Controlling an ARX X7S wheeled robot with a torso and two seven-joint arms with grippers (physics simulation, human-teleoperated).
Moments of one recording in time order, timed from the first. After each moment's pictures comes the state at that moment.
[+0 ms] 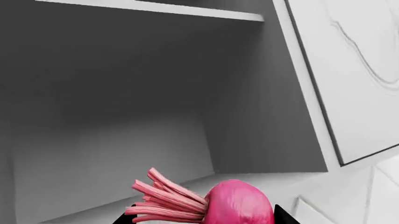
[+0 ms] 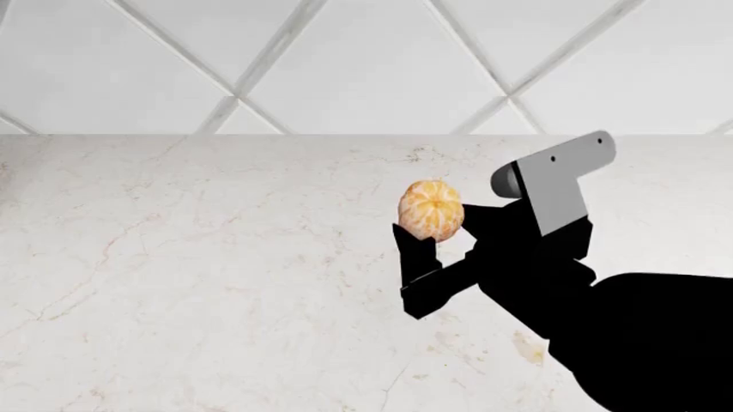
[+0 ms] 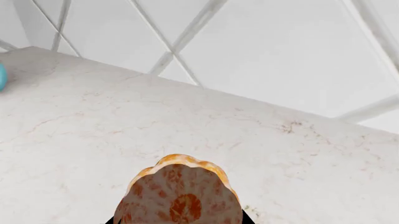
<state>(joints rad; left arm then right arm) -2.01 -0.53 0.41 0.23 -1.76 -1.05 -0.84 0.85 0.62 -0.28 -0.56 1.59 1.12 0.71</state>
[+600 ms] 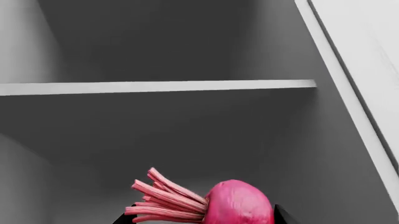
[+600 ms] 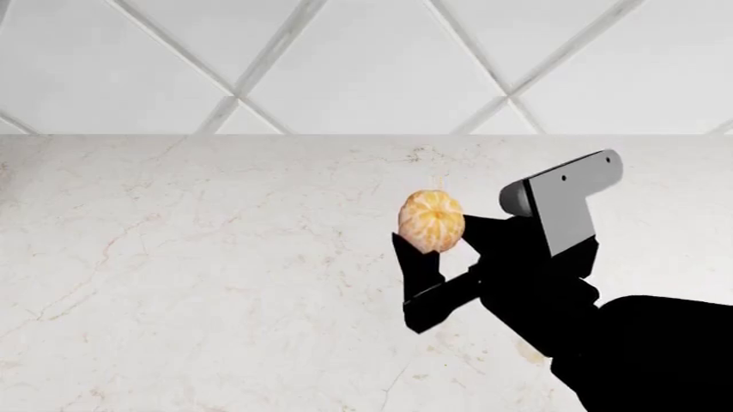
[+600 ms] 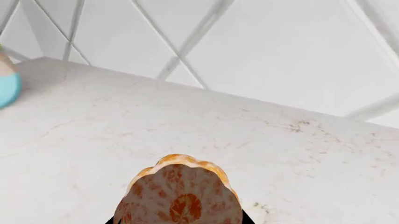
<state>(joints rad) -2.18 -0.34 0.57 -0.13 -1.21 -0.85 -0.57 0.75 0.64 -0.25 -0.62 1.55 1.06 0.65</state>
